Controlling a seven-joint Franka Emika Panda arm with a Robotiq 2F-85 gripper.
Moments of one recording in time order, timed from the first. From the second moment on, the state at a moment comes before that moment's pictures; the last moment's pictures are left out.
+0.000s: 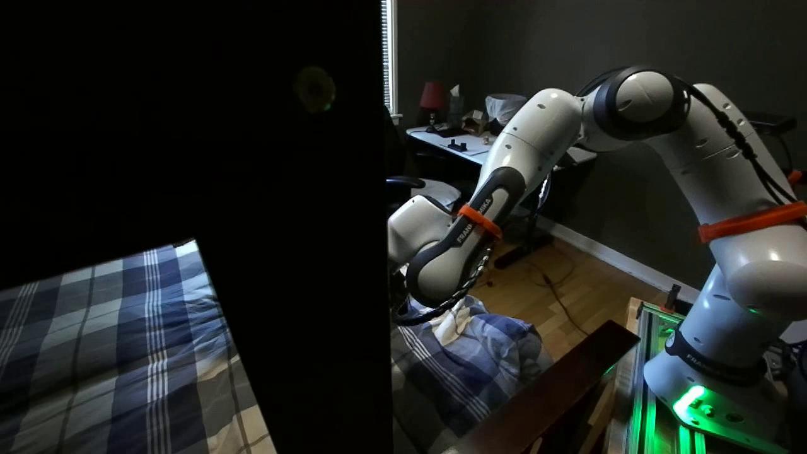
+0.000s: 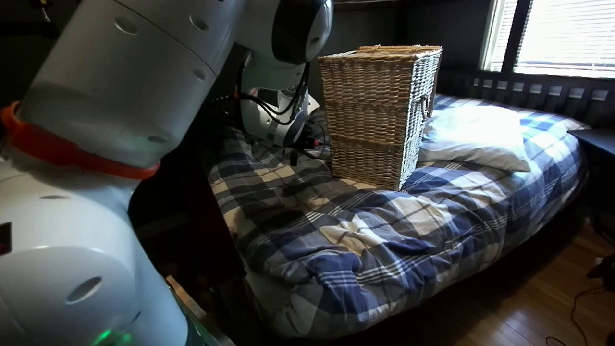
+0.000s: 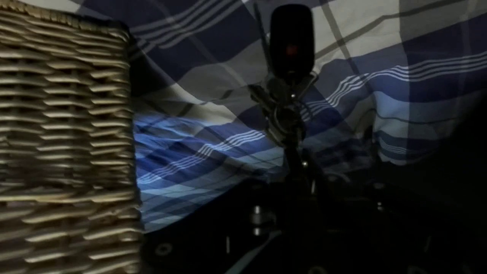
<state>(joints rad) -0.17 0.77 0.67 -1.98 -0.11 3.33 -0.34</state>
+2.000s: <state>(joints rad) -0.30 0.50 1.11 -2.04 0.20 2.47 -0.35</state>
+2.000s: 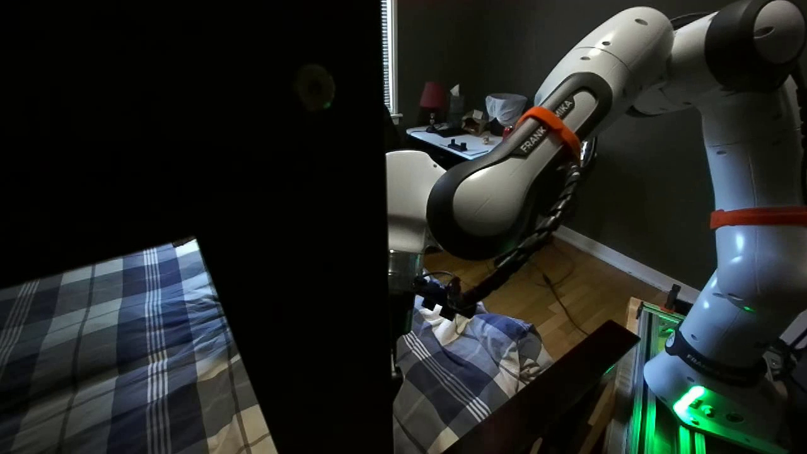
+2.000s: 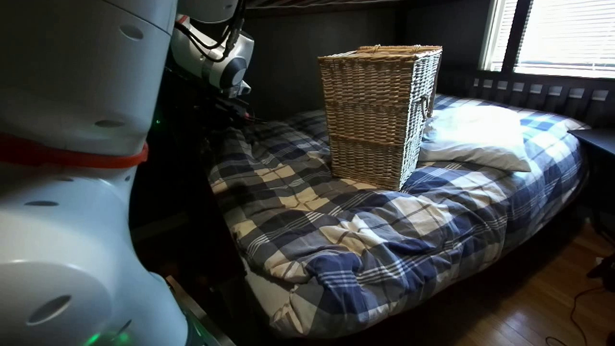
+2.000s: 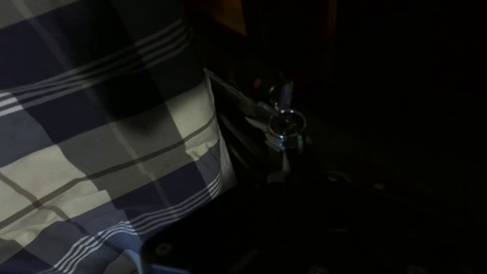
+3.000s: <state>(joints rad) -0.09 0.33 0.79 -1.99 0.41 1.91 -0.39</state>
